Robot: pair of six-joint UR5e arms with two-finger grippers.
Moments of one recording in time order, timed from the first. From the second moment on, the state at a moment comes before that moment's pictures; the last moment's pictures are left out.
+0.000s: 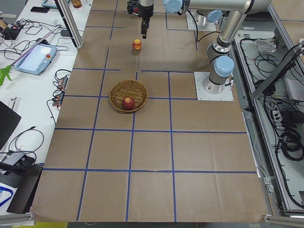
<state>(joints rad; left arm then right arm) -1.52 -1.53 -1.59 -1.58 1.58 0.17 1.88 -1.28 1.59 -1.97 -1.53 0.20</state>
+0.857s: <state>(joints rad) -1.52 -1.55 -1.59 -1.56 1.57 0.17 1.94 -1.02 1.60 -2.22 -1.55 0.18</state>
